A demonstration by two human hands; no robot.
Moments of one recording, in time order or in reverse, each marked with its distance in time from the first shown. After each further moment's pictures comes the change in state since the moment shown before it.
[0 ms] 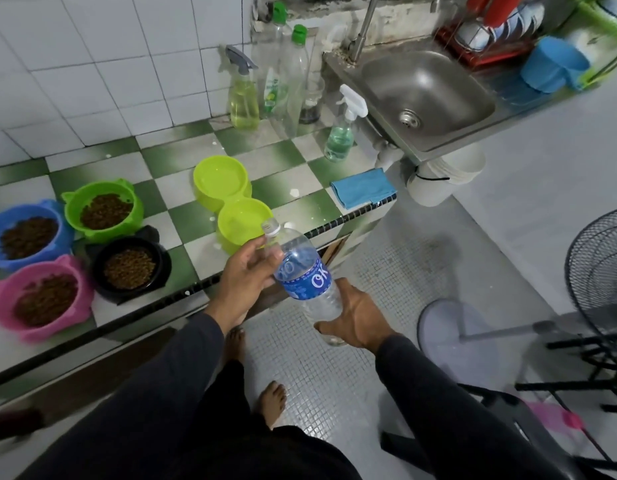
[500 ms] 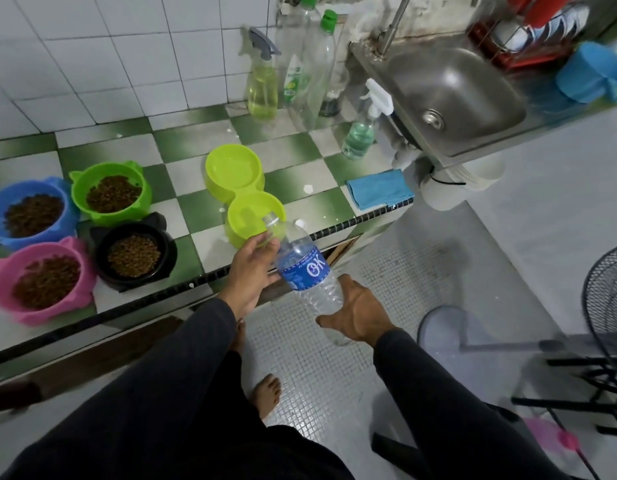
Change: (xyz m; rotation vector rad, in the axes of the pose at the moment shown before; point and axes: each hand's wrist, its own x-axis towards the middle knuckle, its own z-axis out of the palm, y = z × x) left_hand 0.034 -0.017 -0.008 -0.156 0.137 -0.137; right_hand 0.034 -0.007 0.001 -0.101 -0.088 0.088
